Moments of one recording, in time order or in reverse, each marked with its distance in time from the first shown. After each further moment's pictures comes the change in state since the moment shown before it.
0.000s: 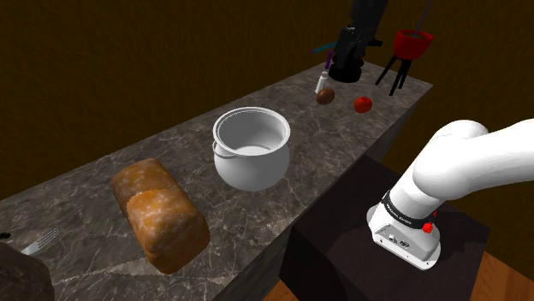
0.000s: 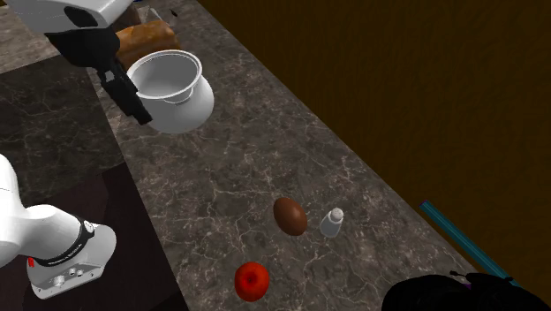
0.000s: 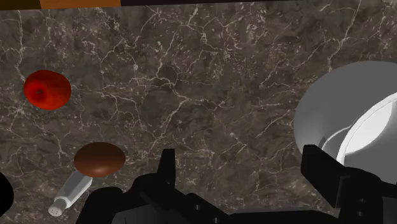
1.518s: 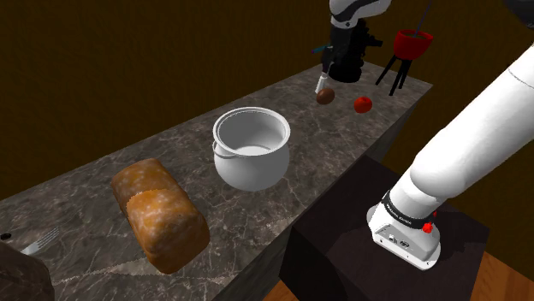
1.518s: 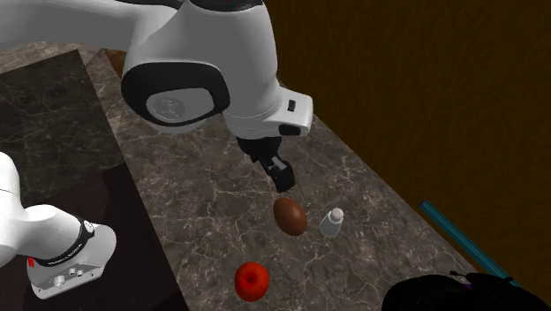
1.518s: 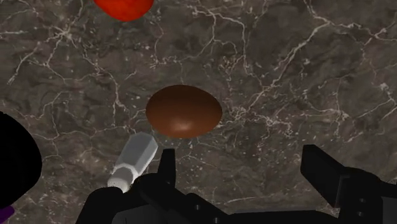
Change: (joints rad) arm -0.060 0.646 -0.305 0.240 -0.029 0.421 -0.369
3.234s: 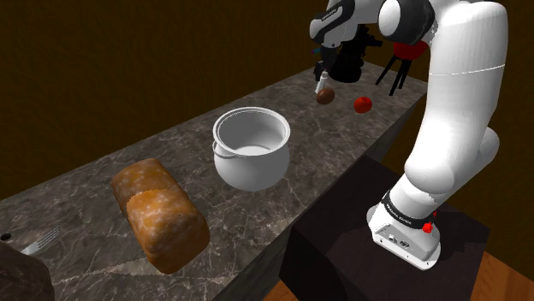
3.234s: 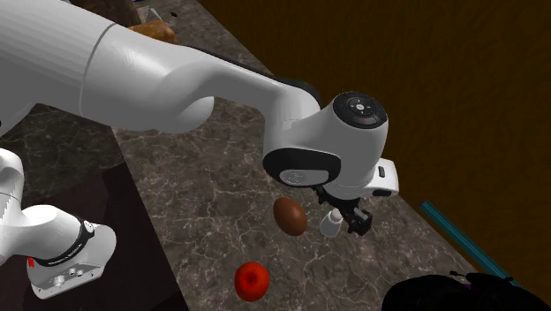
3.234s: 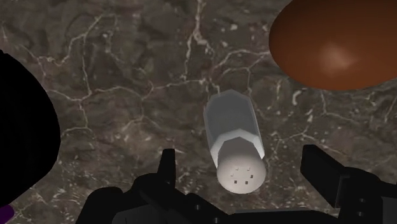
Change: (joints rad) arm -0.144 0.593 -0.028 0.440 0.240 0.125 -0.280
